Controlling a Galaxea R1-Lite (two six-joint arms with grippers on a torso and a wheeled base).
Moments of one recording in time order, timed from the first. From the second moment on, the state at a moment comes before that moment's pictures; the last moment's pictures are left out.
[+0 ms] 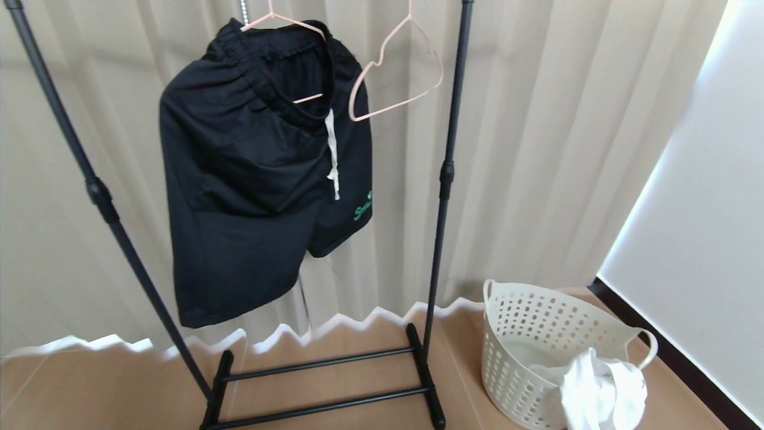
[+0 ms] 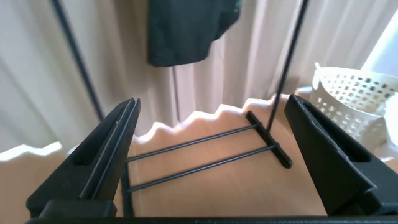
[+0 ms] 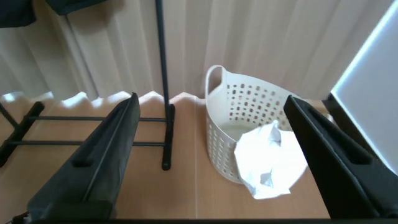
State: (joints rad) left arm 0.00 0.00 -0.01 0.03 -0.19 0.04; right arm 0.12 0.09 -0.01 0.03 -0.02 0.01
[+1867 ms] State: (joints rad) left arm 0.00 0.00 -0.02 0.03 -0.19 0.03; right arm 0.12 0.09 -0.01 0.03 -0.02 0.01
